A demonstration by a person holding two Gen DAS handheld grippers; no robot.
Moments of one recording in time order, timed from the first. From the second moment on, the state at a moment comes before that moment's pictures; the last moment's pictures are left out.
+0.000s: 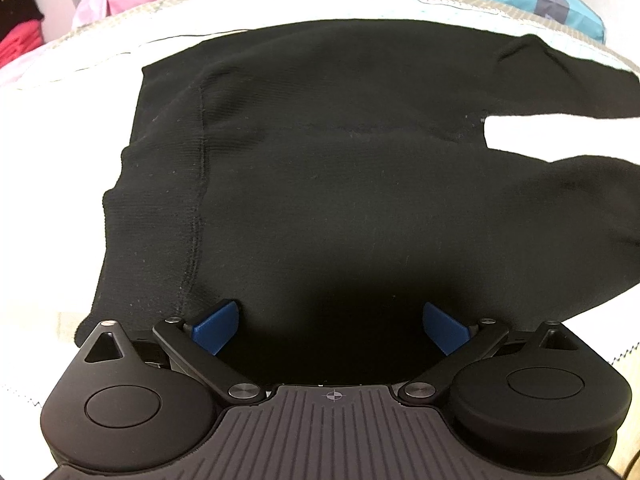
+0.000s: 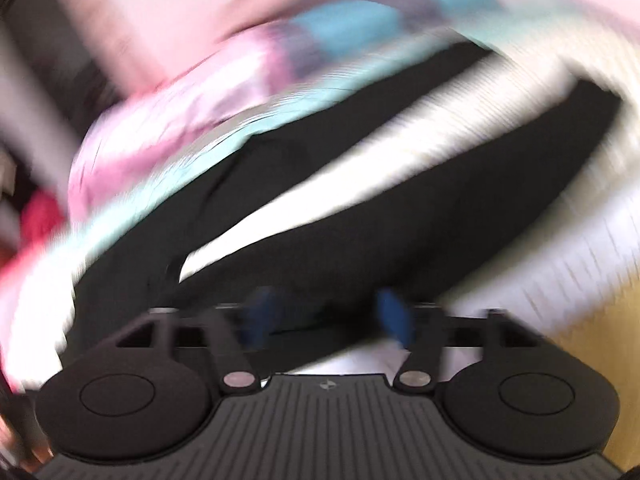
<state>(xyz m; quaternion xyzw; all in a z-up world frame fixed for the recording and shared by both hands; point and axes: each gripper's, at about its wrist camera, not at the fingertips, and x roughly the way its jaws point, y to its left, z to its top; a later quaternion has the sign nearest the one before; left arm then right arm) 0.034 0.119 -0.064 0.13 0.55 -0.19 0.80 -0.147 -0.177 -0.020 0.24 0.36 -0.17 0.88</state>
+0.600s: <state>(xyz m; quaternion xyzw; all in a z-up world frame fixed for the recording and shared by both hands) 0.035 0.115 -0.071 0.14 0.54 -0.19 0.80 -0.118 -0.120 -0.060 0.09 0.46 -0.08 0.88</state>
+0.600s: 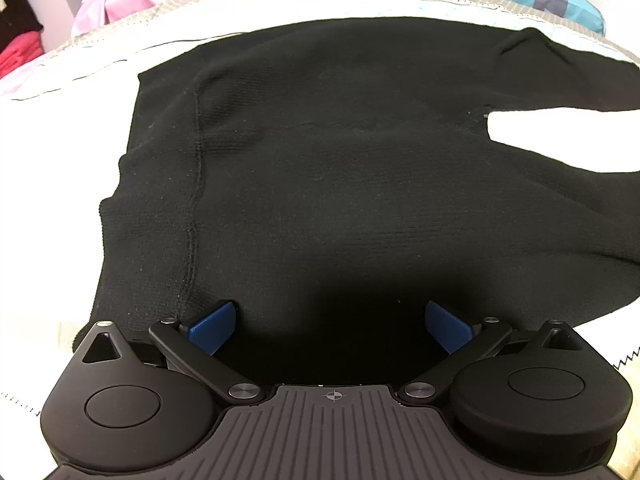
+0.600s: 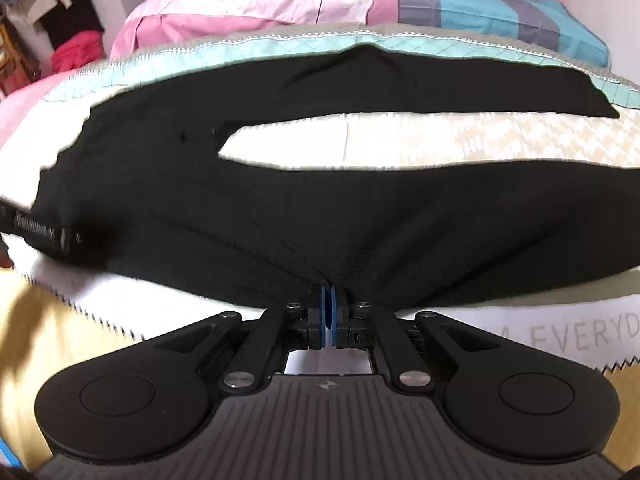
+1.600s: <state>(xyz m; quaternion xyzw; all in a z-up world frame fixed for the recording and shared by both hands) 0.056 0.065 -0.053 0.11 0.55 -0.20 0.80 -0.116 -0.174 -0.043 0.14 0.42 -0.15 0.88</state>
